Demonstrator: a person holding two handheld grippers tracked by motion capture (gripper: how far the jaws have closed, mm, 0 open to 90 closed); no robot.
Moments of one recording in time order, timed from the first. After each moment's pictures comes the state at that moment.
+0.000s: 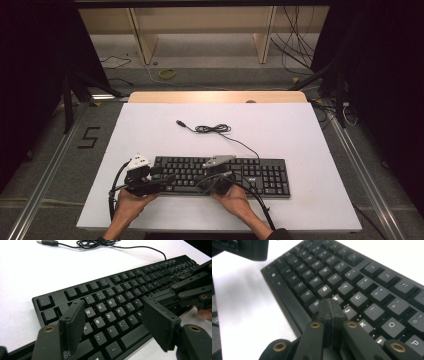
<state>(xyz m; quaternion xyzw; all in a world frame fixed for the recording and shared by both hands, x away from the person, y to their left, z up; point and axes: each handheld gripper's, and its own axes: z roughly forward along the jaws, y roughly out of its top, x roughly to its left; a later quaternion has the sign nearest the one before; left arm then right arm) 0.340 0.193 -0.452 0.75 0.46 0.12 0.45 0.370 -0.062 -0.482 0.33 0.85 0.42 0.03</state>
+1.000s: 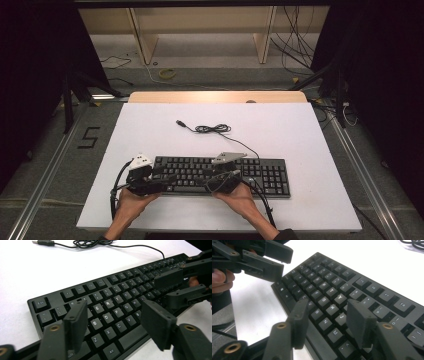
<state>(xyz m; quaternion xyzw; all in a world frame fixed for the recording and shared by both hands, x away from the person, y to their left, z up) 0.342 0.189 -0.452 0.76 0.45 0.12 0.45 0.367 -0.080 -0.466 0.34 0.82 0.46 0.03</state>
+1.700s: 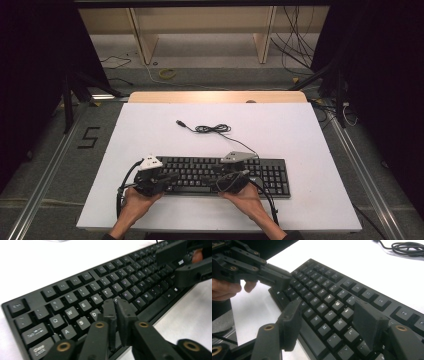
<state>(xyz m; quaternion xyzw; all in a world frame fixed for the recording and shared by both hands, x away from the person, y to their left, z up) 0.345 0.172 -0.458 0.80 0.42 0.10 0.42 0.364 -0.101 -0.461 0.35 0.81 0.47 0.04</state>
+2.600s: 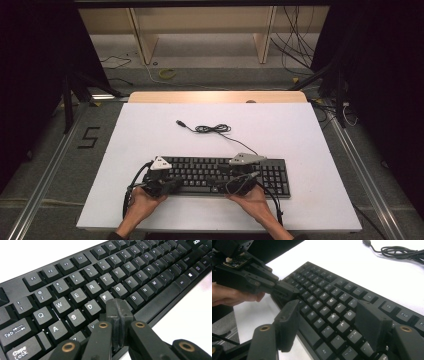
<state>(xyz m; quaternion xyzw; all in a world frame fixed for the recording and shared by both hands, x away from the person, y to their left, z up) 0.353 0.158 -0.473 0.82 0.42 0.09 0.37 0.356 -0.119 -0.457 0.36 0.80 0.49 0.05</state>
